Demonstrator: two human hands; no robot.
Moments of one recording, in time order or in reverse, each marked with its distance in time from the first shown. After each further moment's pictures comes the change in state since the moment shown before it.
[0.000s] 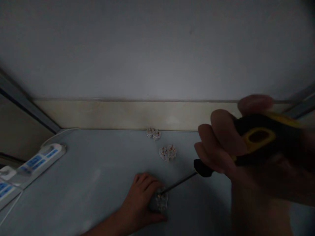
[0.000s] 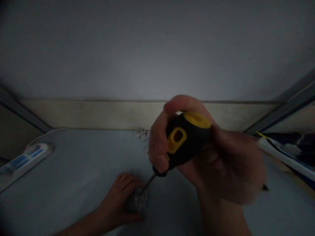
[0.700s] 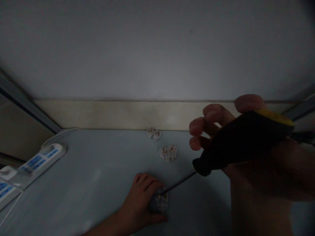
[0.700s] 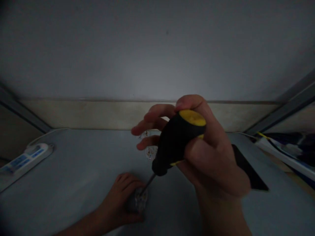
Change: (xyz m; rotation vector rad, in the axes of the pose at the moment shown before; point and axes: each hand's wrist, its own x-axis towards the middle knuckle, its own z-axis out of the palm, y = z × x) left_hand 0.000 -0.001 0.002 -0.028 0.019 -0.012; right_hand 0.006 0.001 0.015 -0.203 0.113 -0.100
